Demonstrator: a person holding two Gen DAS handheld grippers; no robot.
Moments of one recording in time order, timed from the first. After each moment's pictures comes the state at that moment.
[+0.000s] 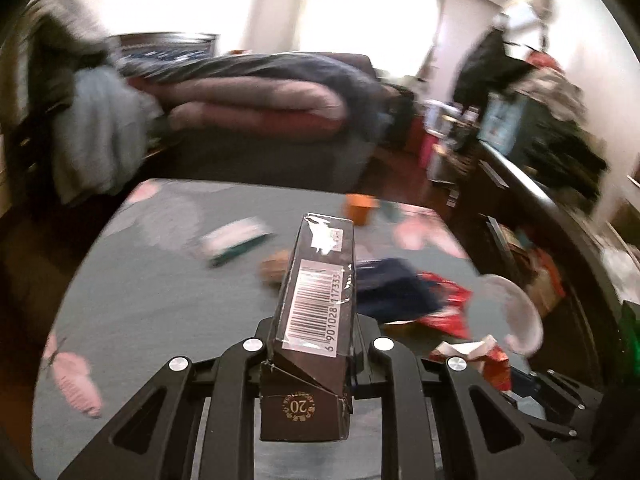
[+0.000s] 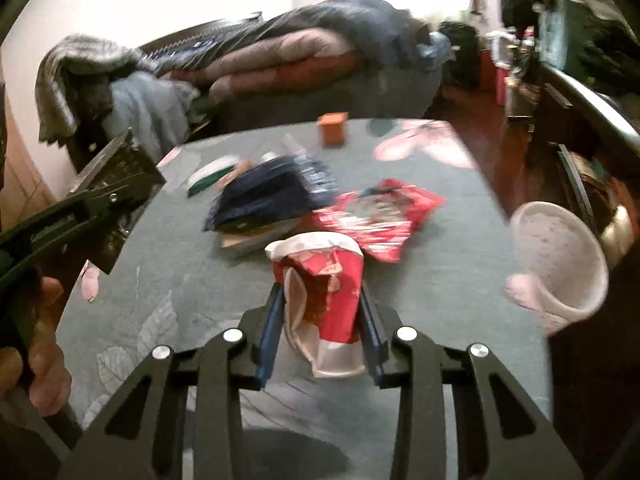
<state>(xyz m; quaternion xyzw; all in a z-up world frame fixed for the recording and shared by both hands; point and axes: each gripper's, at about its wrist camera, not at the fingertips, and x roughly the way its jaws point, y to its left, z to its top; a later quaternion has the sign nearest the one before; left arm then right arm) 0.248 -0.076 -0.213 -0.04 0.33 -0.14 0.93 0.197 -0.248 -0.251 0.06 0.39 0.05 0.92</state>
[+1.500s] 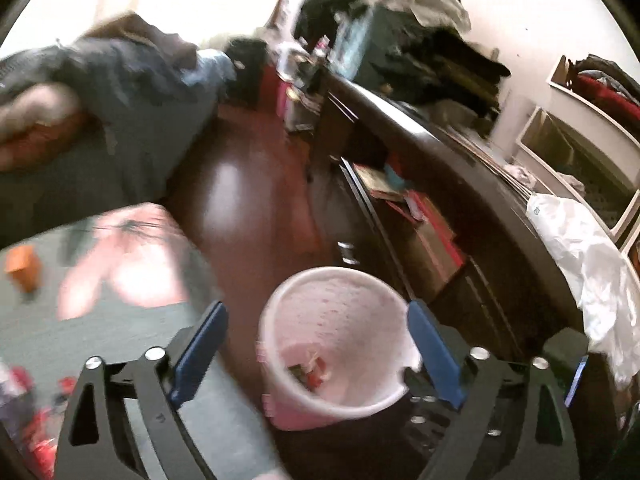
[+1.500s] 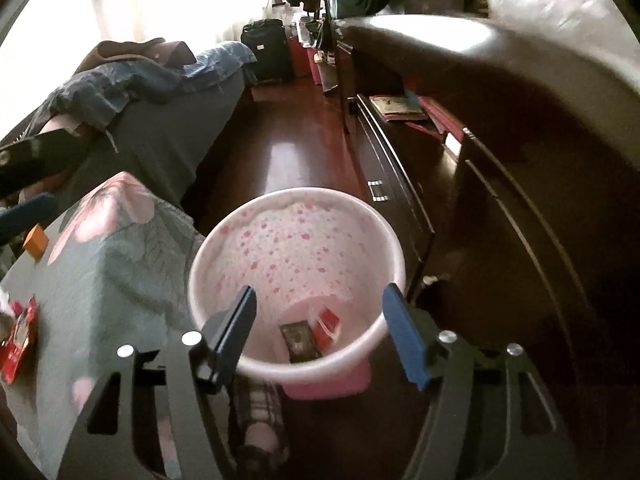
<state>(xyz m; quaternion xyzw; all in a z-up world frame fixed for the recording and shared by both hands) 0.313 -0.392 -0.224 0.02 0.36 -0.34 0.87 0.201 -0.535 -0.305 0.16 0.37 -0.24 0.88</state>
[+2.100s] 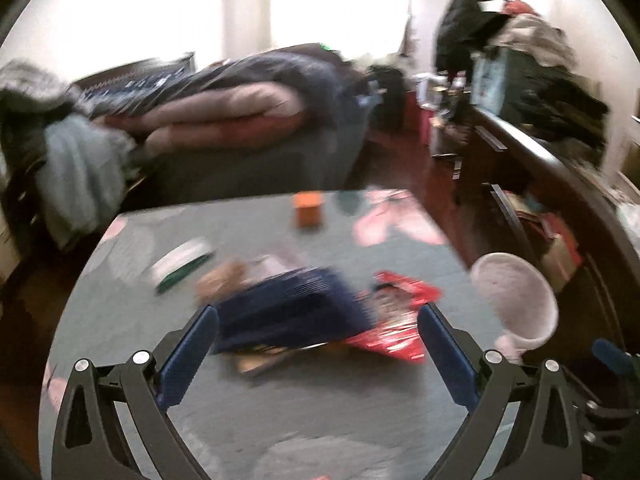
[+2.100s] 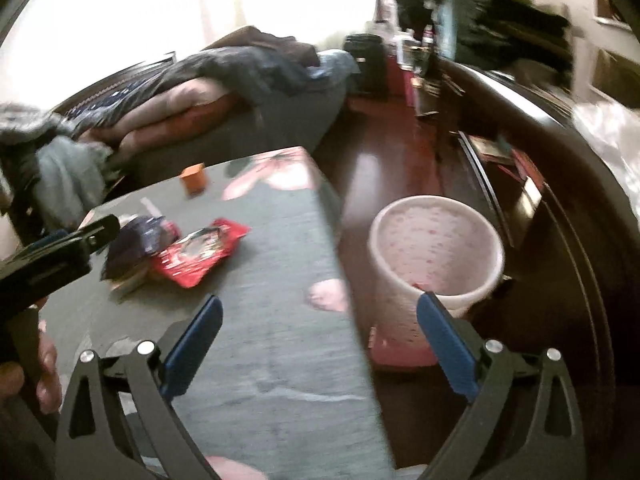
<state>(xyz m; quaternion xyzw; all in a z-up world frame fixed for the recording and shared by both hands) 0.266 -0.163 -0.213 0.04 0.35 -0.10 0.93 0.161 -0.361 -0.230 0.09 0.36 -0.09 0.93</state>
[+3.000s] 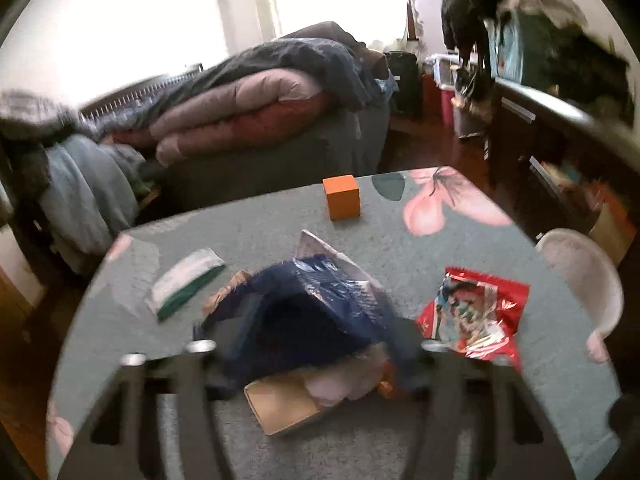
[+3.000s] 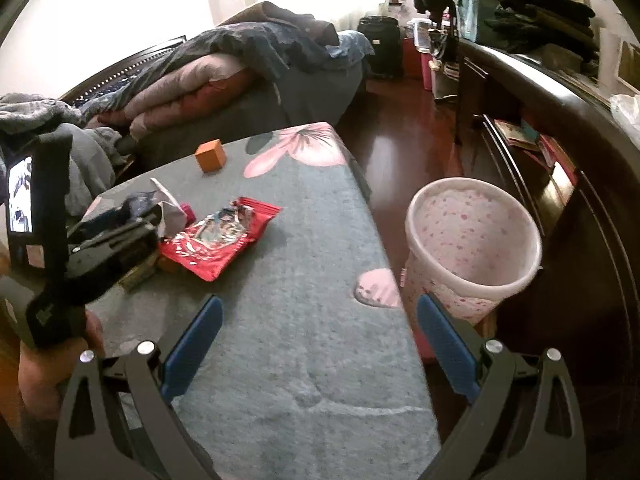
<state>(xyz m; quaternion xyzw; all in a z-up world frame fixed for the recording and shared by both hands) 0.318 -0.167 -0.262 0.09 0.33 -0.08 0.94 0.190 -0.343 -0.258 0.11 0.38 -0.06 0.92</state>
